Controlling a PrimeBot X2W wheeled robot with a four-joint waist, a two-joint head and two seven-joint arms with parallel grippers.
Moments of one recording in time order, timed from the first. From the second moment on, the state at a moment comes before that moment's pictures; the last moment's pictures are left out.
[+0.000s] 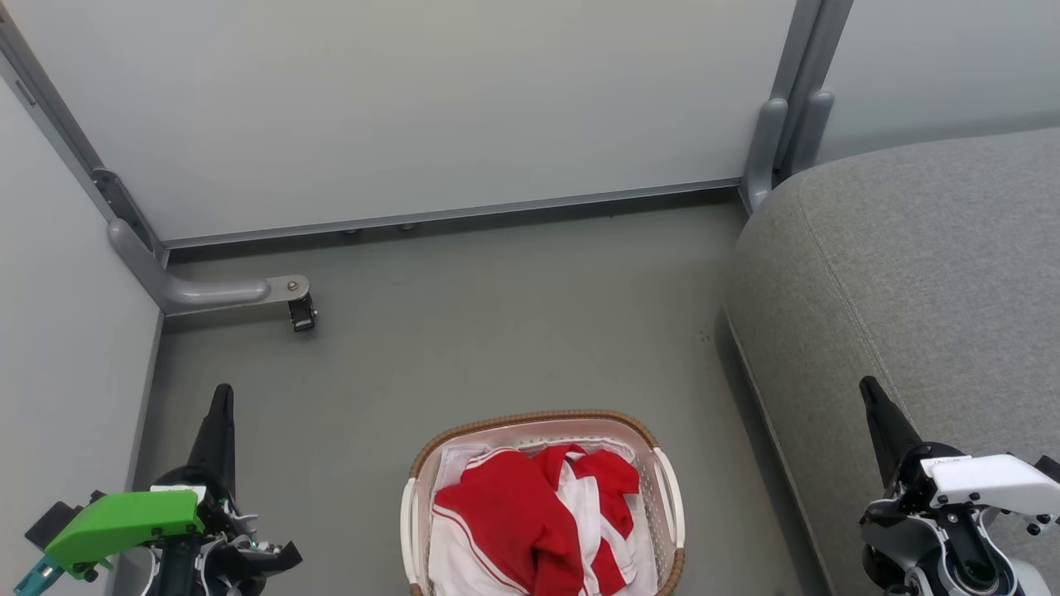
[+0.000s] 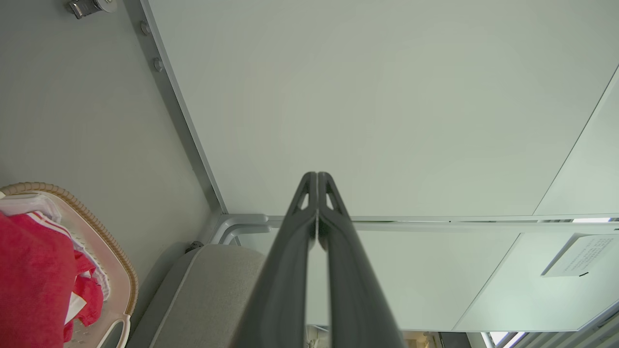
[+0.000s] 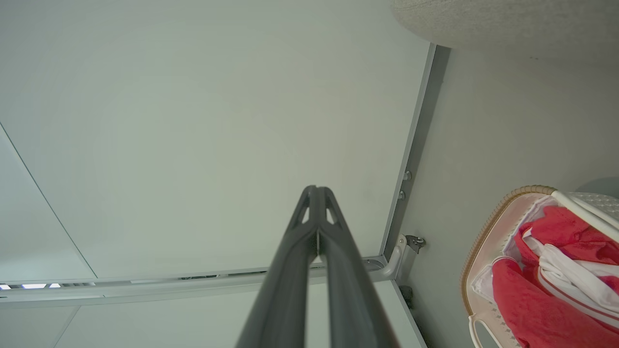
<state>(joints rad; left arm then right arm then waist) -0.10 0.05 0.11 0.24 -1.61 -0.13 0.11 -0.11 -0.05 -0.11 0.24 1.61 0.13 0.12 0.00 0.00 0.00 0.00</state>
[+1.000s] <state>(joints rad) -0.10 0.05 0.11 0.24 -1.61 -0.13 0.11 -0.11 -0.05 -0.11 0.24 1.61 0.13 0.12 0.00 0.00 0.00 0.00</state>
